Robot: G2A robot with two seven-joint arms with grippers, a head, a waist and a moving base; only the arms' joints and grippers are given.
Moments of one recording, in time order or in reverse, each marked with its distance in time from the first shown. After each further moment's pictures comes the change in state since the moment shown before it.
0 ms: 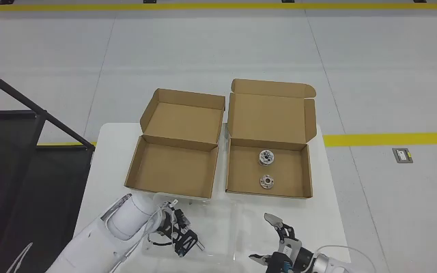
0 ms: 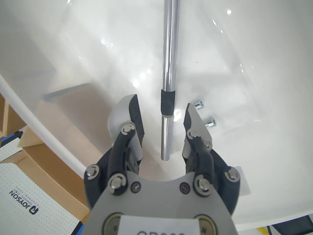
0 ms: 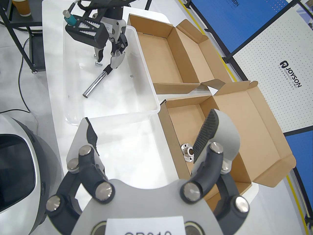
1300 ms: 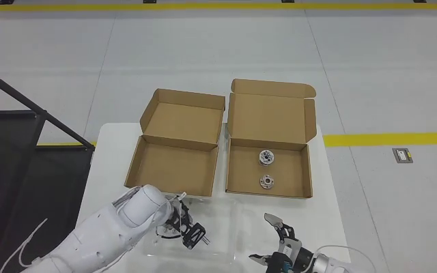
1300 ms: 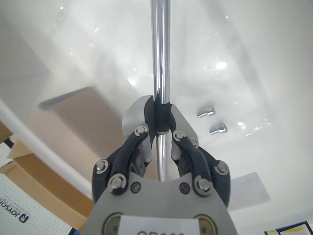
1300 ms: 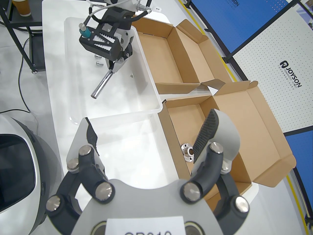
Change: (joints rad) left arm -0.222 0.035 0.259 -0.002 -0.410 0.000 -0.288; right arm 0.000 0.000 0.000 0.000 0.000 0.000 0.000
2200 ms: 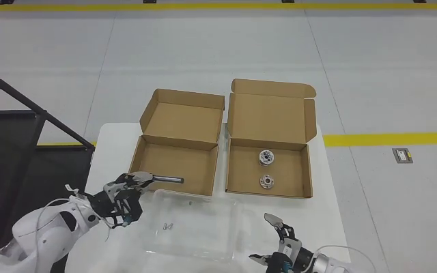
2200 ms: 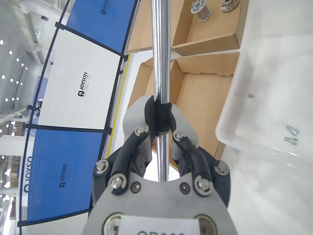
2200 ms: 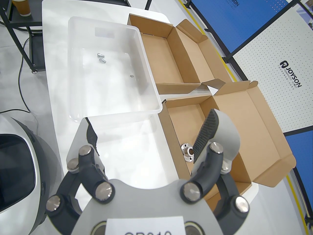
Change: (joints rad) left arm 0.766 0.270 -0.963 -0.299 -0.529 0.611 0.081; right arm 0.000 0.000 0.000 0.000 0.000 0.000 0.000
